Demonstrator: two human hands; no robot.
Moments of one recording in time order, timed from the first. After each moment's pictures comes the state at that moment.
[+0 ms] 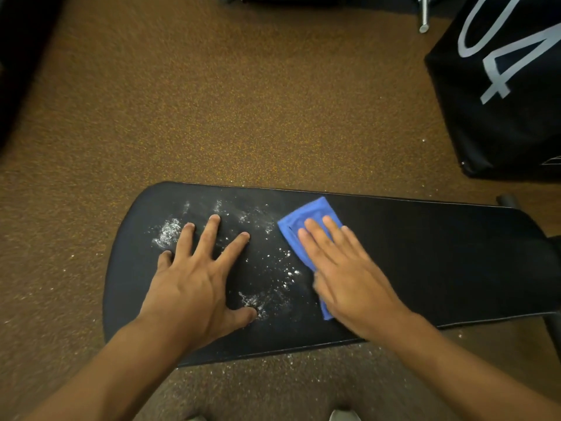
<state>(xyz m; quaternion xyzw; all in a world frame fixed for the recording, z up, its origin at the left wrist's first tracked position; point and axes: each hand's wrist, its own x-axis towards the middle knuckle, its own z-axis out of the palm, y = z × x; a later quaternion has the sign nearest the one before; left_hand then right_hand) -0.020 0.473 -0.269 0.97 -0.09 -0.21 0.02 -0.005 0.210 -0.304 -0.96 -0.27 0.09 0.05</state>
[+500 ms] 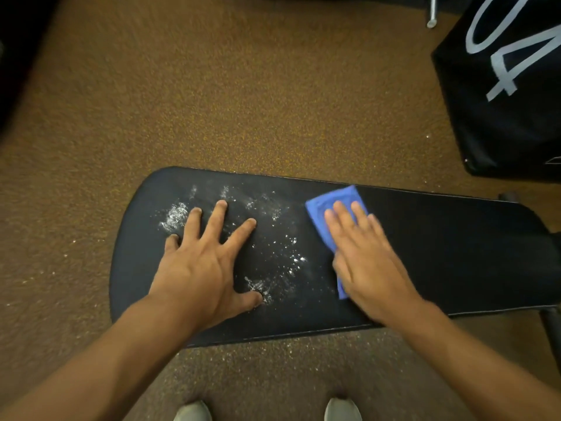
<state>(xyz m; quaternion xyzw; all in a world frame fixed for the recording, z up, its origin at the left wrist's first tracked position) -0.019 0.472 -0.269 0.97 -0.09 -0.21 0.01 -0.002 0.198 -0.307 -0.98 -0.19 0.09 0.05</state>
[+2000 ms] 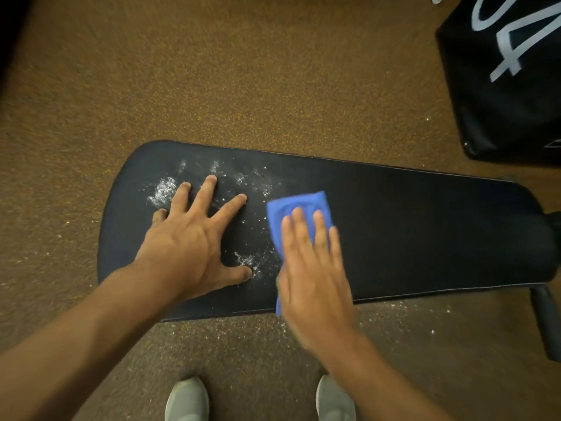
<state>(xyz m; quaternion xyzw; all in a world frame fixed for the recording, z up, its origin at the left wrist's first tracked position) -0.020 0.473 -0.272 0.97 -0.08 -0.21 0.03 -0.073 0.269 -0.313 -0.99 -0.13 0.07 0.09</state>
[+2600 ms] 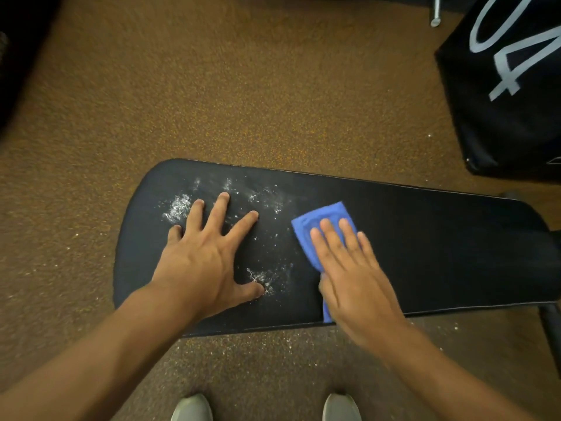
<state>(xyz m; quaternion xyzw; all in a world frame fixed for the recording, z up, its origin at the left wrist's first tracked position) -0.022 0.475 -0.272 0.98 -0.09 -0.20 0.04 -0.045 0.219 -0.313 -0.98 -0.20 0.06 0.05</state>
